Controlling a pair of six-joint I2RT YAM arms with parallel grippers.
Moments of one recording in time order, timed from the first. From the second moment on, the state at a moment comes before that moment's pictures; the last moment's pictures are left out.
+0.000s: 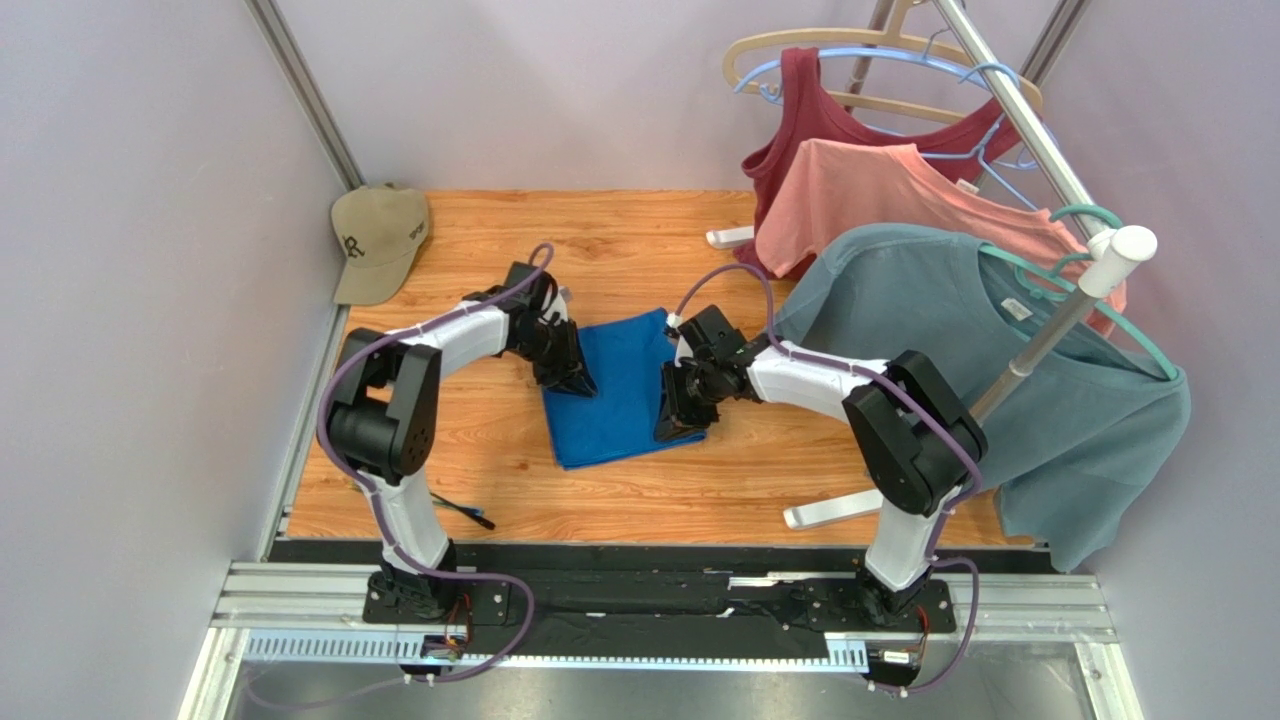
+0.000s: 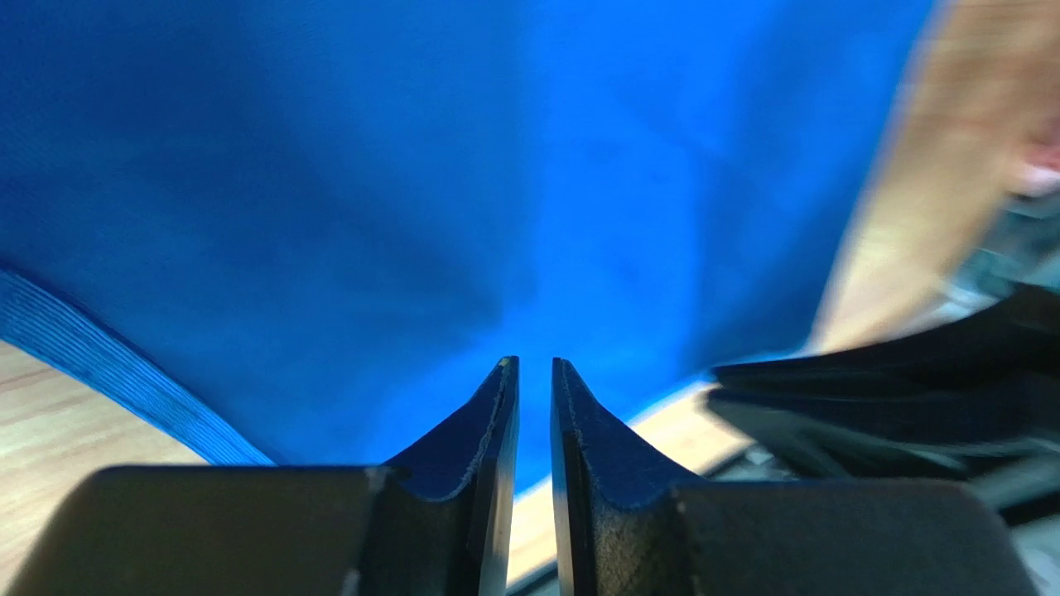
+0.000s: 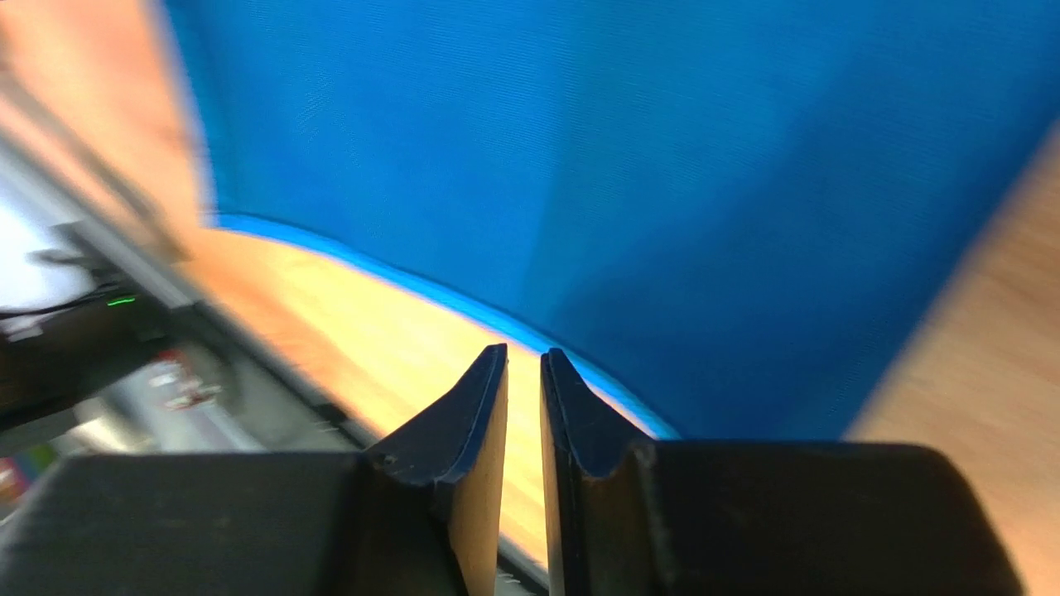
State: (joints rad) left arm -0.30 1.82 1.15 -0.50 0.48 -0.53; right arm 0.65 1.80 1.08 -0.33 -0.42 0.58
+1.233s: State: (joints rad) left arm -0.19 1.37 0.97 -0.76 0.28 -0.45; right arm 0.62 1.67 1.09 -0.52 -0.30 0.50
